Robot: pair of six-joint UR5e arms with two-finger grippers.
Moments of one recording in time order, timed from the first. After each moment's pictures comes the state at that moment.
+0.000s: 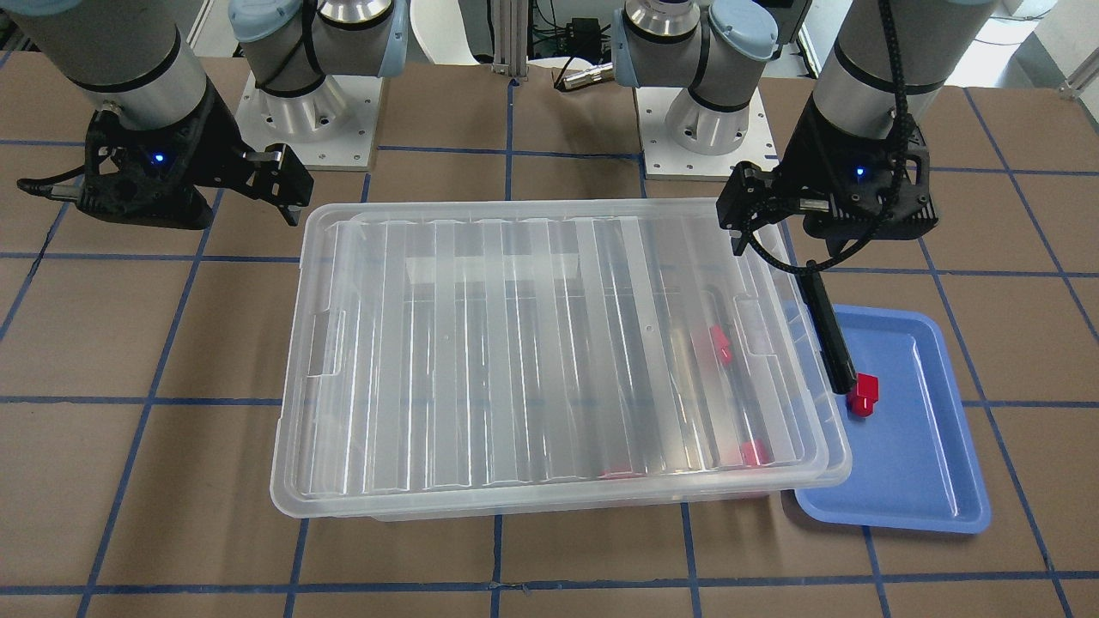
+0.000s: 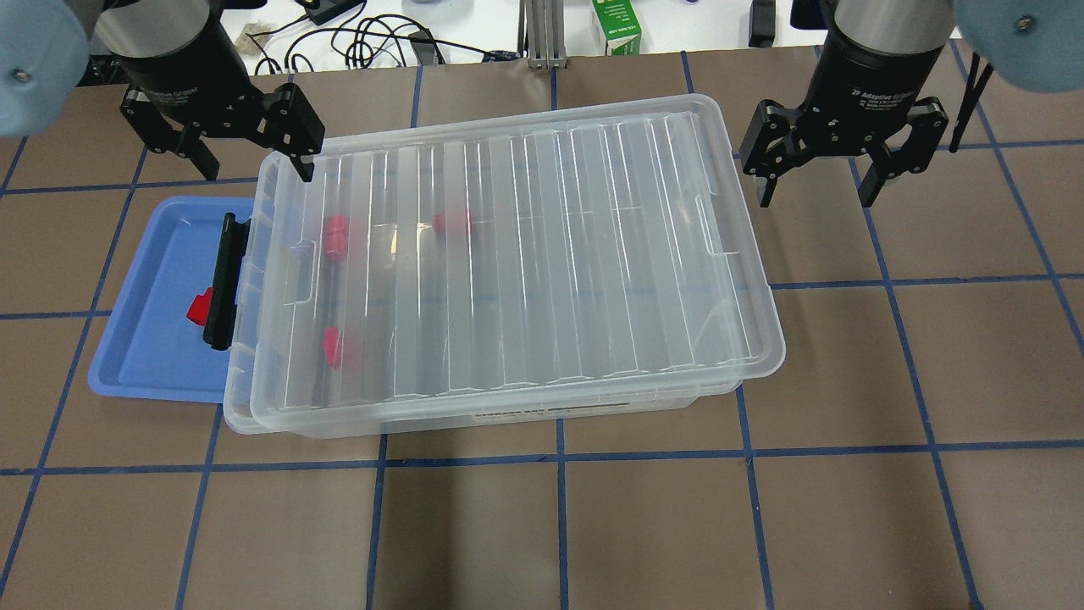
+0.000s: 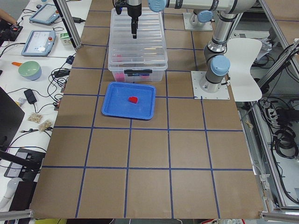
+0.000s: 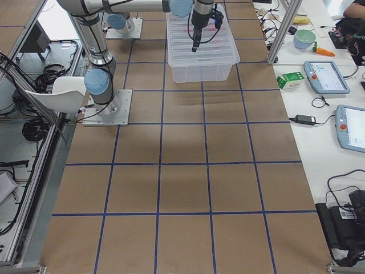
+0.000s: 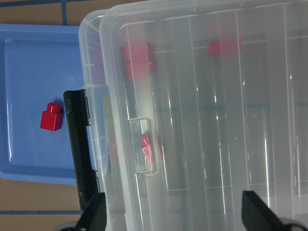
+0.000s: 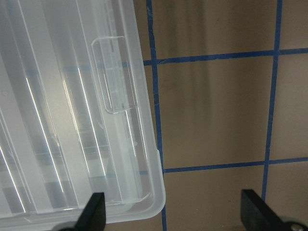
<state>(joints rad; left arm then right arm) -1.55 -1.65 -1.46 -1.60 1.63 0.05 1.56 -1.51 1.48 -1.41 -1.58 0.06</state>
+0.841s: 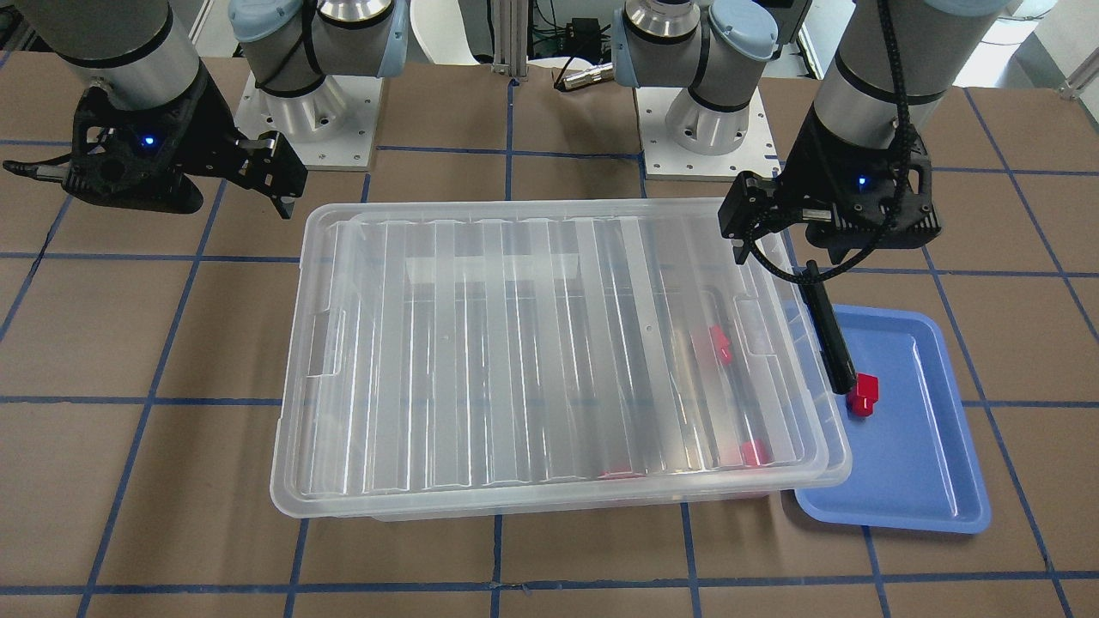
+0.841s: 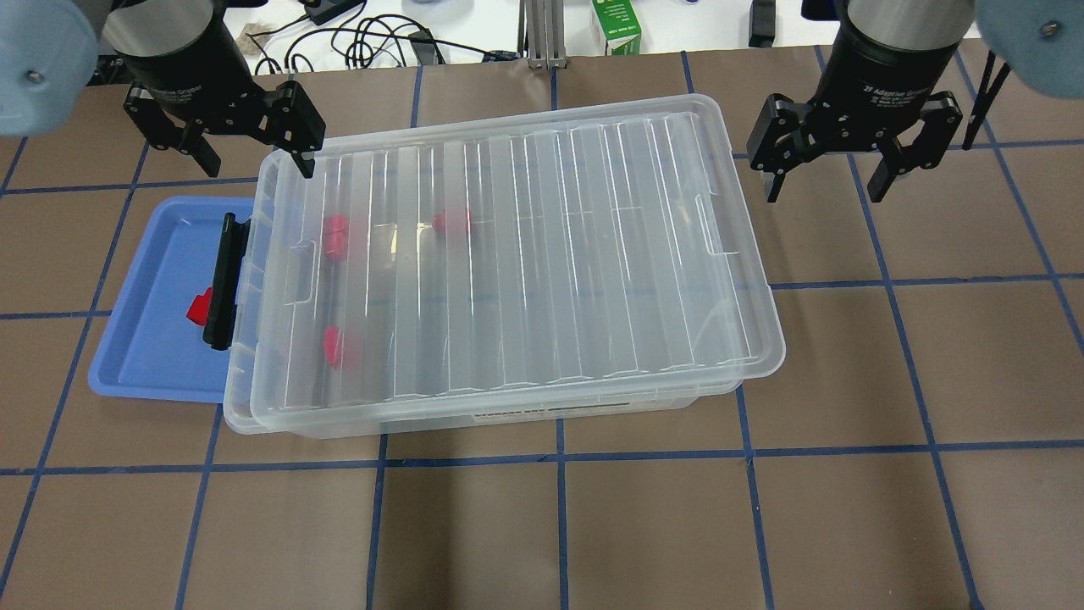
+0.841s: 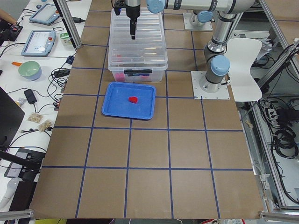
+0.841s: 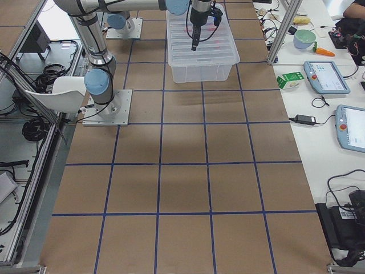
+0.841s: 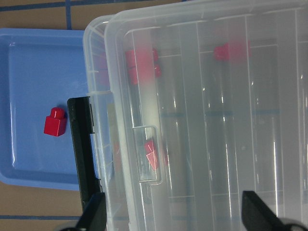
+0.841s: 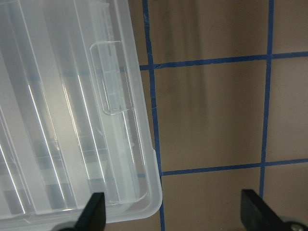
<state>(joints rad) -1.55 -1.66 -1.46 -1.58 1.63 0.05 1.56 -1.53 1.48 -1.42 -1.59 0.06</state>
